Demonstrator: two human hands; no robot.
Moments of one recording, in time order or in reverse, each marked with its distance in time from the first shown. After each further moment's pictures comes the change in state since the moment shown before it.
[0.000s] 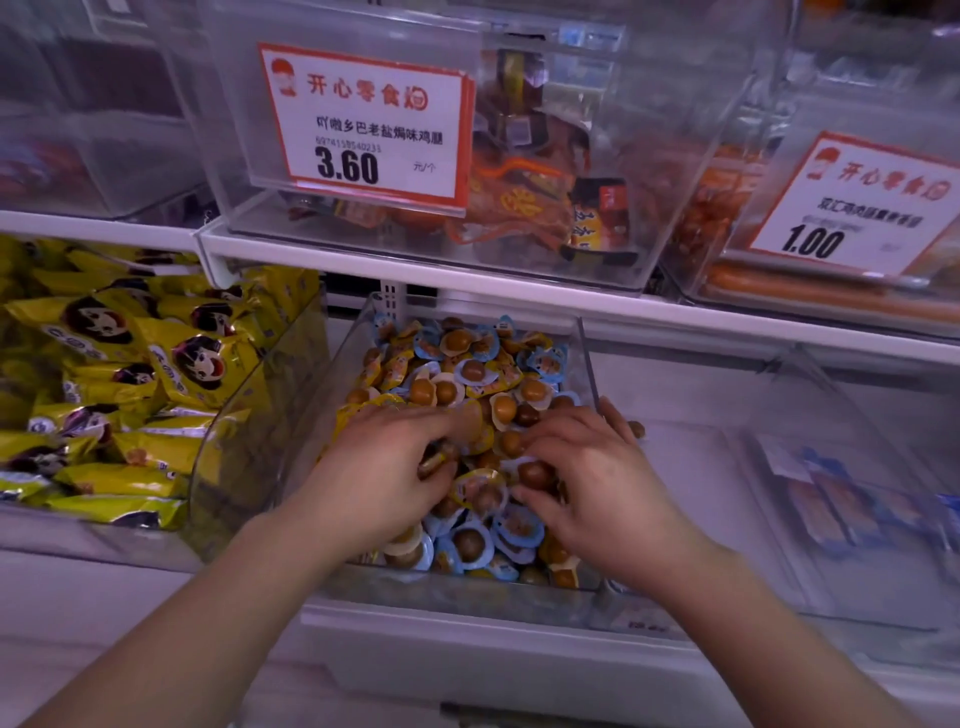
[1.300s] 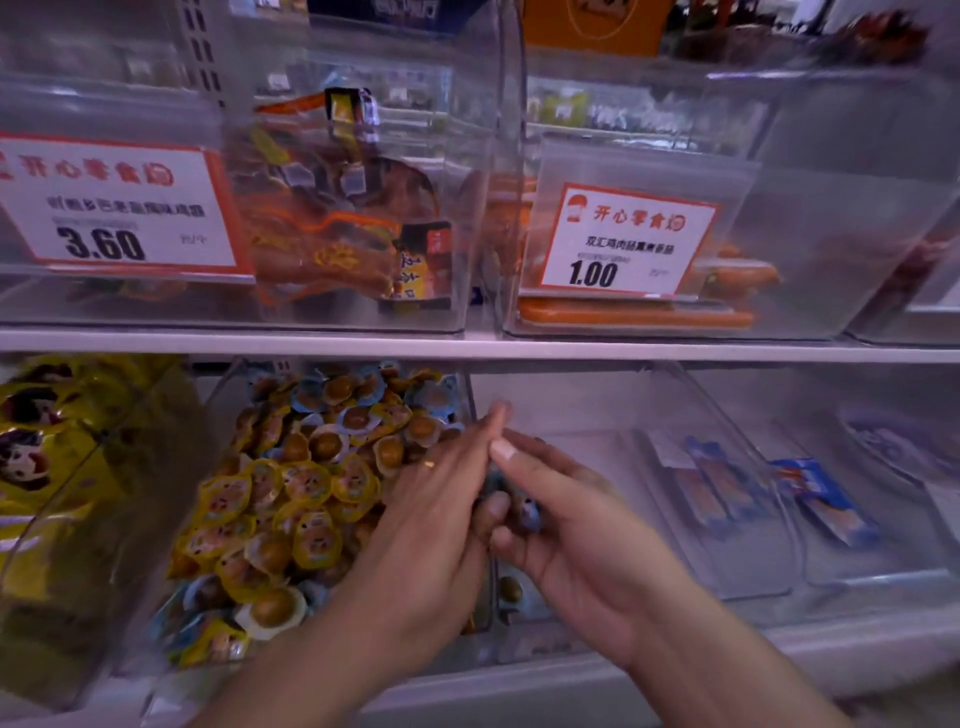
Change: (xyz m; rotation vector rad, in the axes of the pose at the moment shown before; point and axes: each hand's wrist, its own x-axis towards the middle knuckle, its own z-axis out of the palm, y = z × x) left_hand 0.014 0.110 0.036 -0.469 0.046 0.288; right_hand -0.034 -0.003 -0.054 1.908 0.160 0.718
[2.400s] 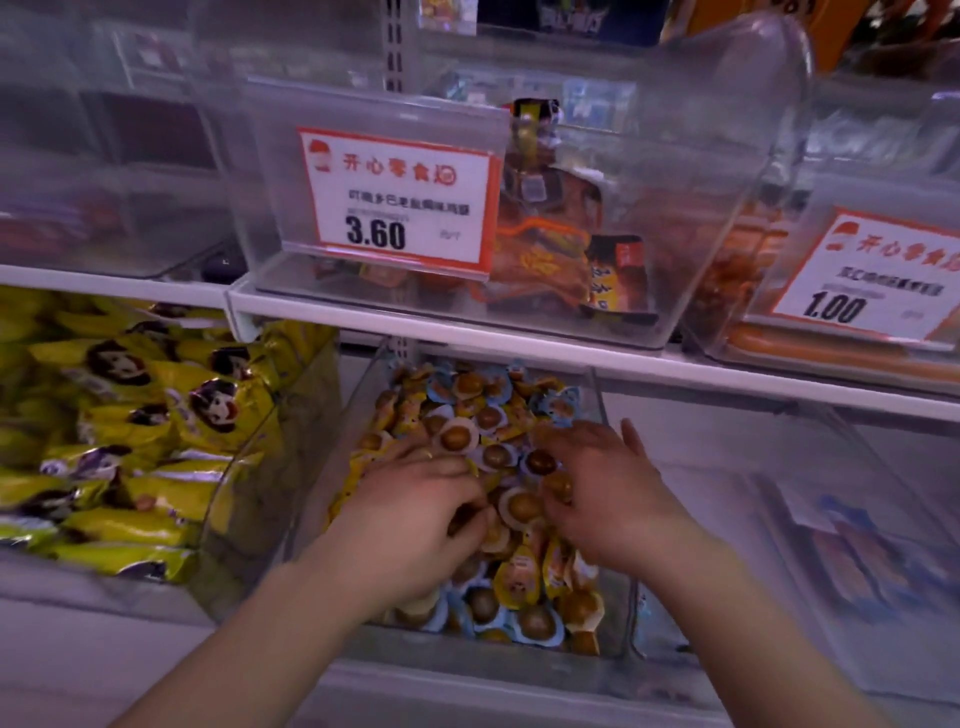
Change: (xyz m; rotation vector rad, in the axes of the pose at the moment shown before) left_hand -0.035 -0.081 -0.077 0.643 -0.097 -0.150; right_hand 0.090 0.023 0.018 -2.068 -0.066 -0.351
